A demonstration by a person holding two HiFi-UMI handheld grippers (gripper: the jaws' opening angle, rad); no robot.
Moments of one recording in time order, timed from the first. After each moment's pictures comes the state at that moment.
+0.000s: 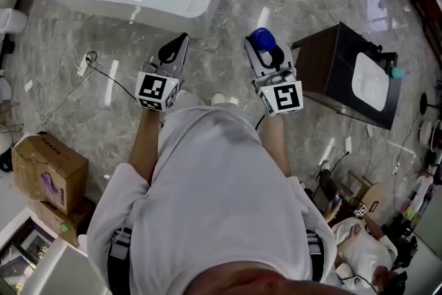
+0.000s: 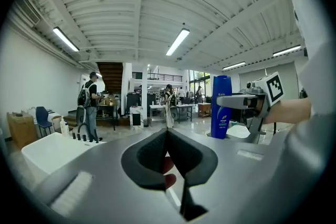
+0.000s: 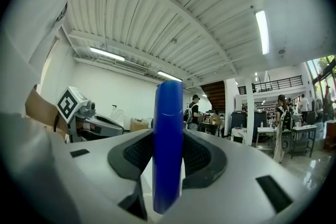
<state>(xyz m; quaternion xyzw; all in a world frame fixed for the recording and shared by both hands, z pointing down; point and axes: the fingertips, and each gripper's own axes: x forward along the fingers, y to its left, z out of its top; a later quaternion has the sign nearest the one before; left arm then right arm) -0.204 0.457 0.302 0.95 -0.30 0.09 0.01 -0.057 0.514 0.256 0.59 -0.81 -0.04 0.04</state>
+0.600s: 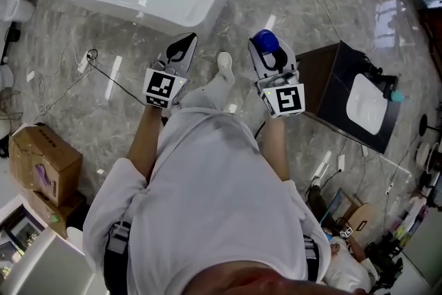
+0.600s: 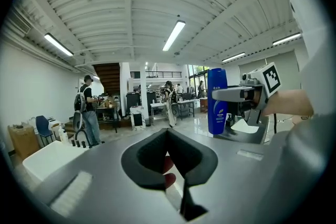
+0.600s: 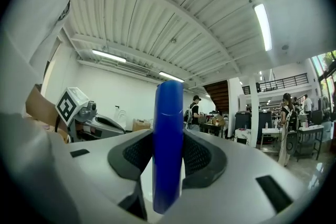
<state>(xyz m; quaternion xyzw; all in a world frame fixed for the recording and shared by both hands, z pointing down) -0.124 0.420 0.310 0.95 -0.30 0.12 -0.01 0.013 0.466 0.261 0.57 -0.82 -0.05 0.03</state>
